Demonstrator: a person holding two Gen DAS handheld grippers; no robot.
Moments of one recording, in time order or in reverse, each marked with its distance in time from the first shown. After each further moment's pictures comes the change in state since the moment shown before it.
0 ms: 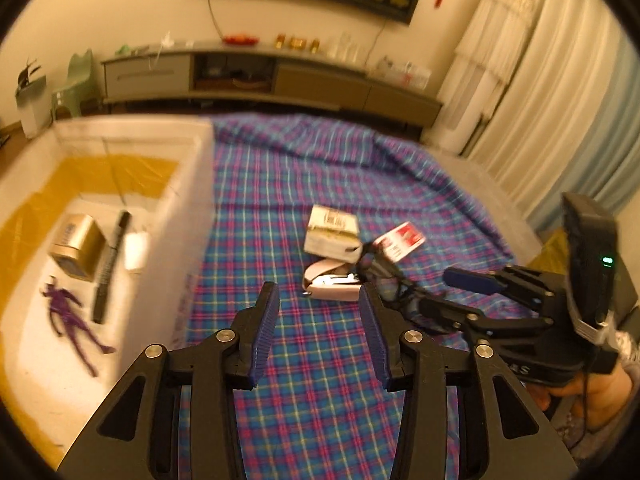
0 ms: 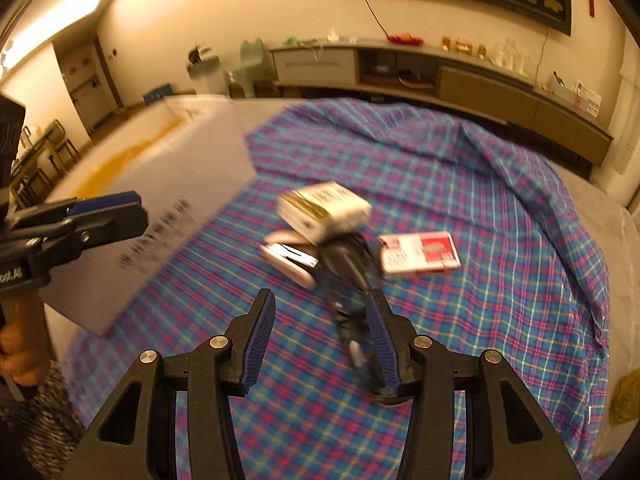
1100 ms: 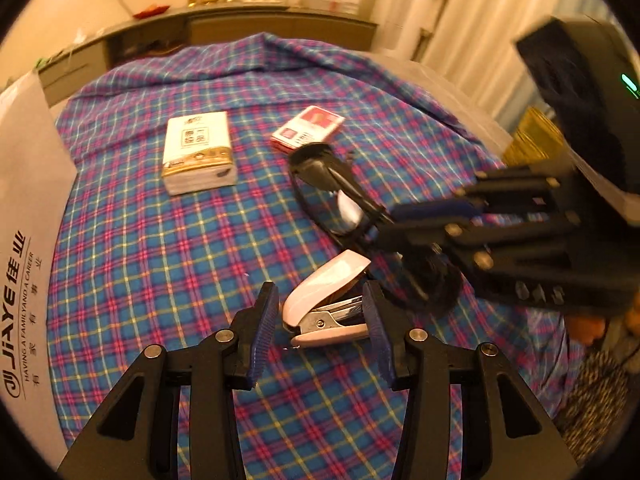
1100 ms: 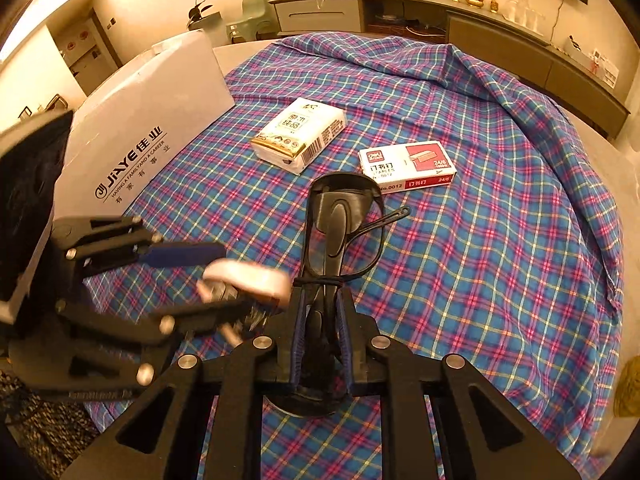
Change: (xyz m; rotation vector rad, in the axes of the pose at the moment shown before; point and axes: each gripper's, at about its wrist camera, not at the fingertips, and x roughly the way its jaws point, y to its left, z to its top) left arm 0.056 -0.089 -0.066 0.267 0.170 -0.126; right arm 0.005 -0.038 -0.037 -0.003 0.169 0.061
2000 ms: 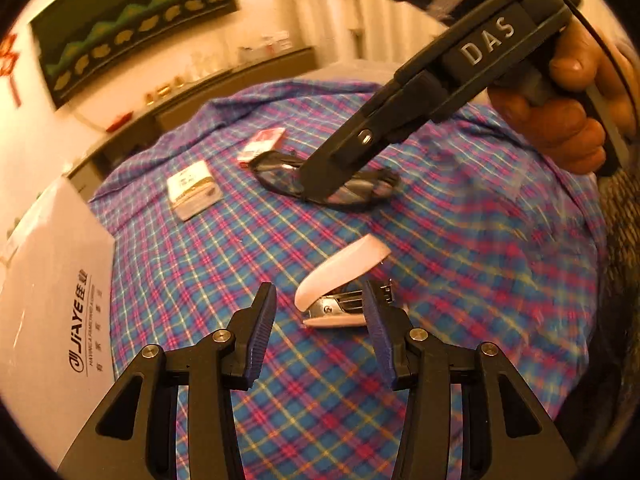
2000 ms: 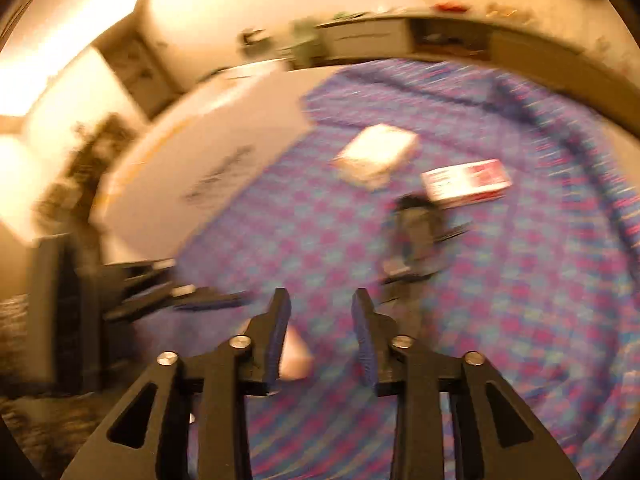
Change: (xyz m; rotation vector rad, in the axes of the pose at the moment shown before) left arm -0.051 -0.050 -0.081 0.438 -0.087 0.105; right arm -0.038 0.025 -0.018 -0.043 -0.071 0.298
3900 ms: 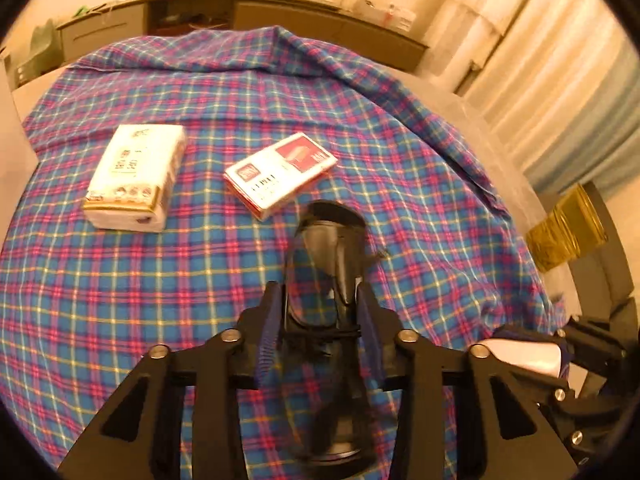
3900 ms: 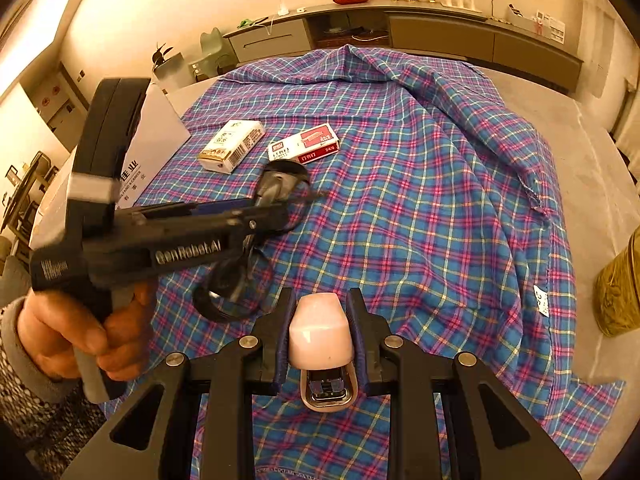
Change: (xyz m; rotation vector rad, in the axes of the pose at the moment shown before) left arm 0.124 0.061 0.113 -0.681 0.105 -0.065; right arm -0.042 -0.085 -0.041 0.189 -0.037 -0.313
